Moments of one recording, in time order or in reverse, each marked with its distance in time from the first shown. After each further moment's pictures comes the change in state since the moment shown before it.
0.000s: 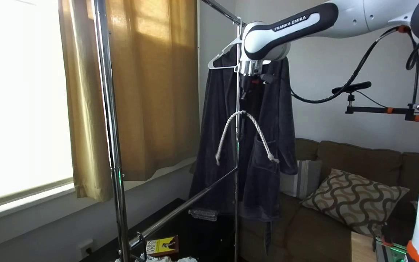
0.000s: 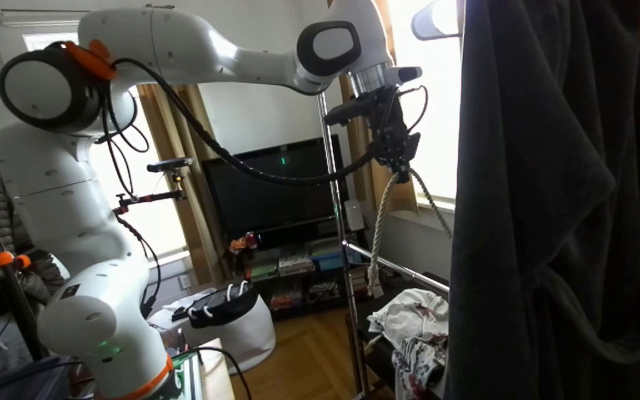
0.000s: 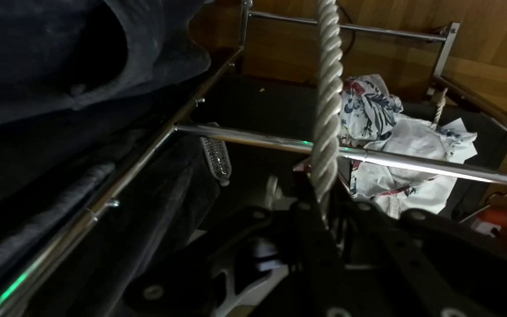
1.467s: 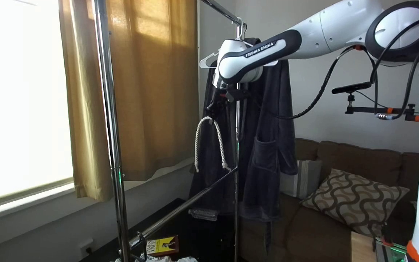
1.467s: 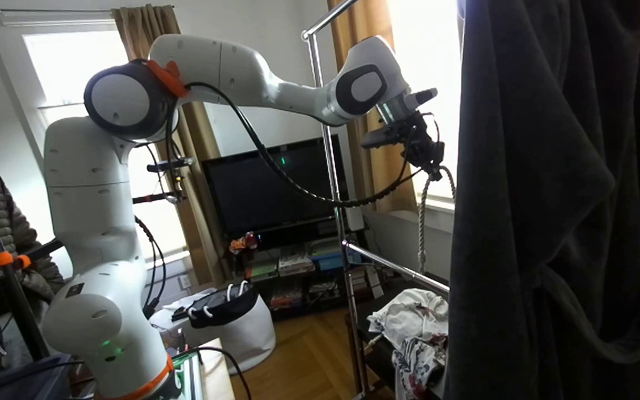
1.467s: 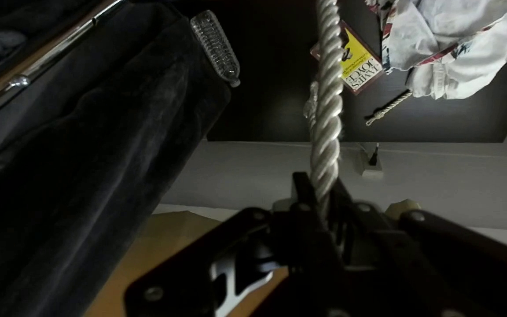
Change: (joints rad) arm 0.057 0.227 0.037 0.107 -0.013 0.368 0.304
